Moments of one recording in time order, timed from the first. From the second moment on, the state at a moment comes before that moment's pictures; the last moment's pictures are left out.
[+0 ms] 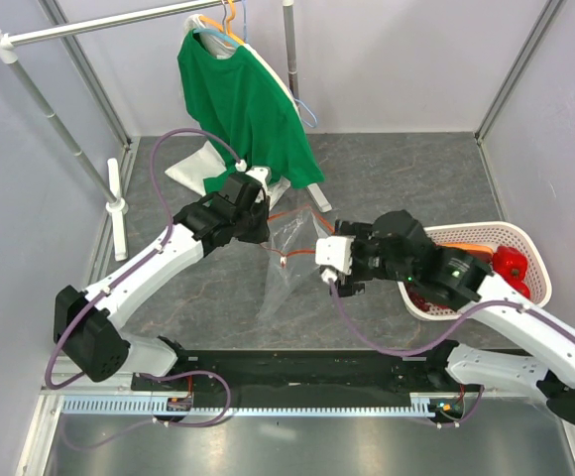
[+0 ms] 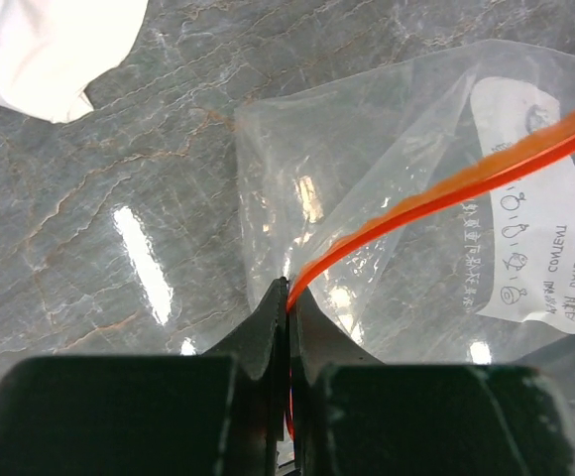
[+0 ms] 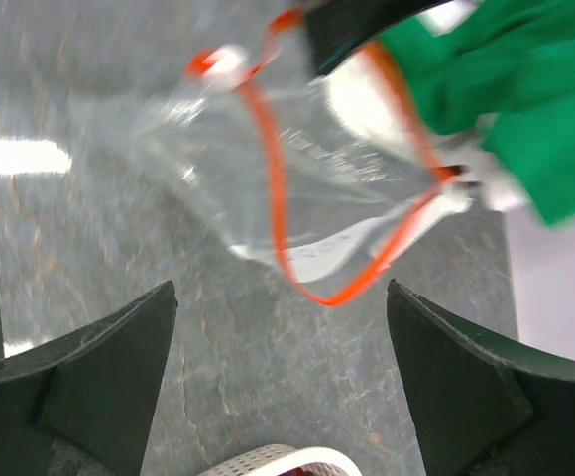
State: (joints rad) left arm -0.65 1.37 1.21 -0.65 -0.08 -0.40; right arm 0.90 1.00 1.09 -0.65 -0.17 -0.73
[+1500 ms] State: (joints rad) left arm -0.65 1.36 1.20 -0.60 -0.04 -0.41; right arm -0.17 1.44 1.19 -1.08 -0.21 -0.32
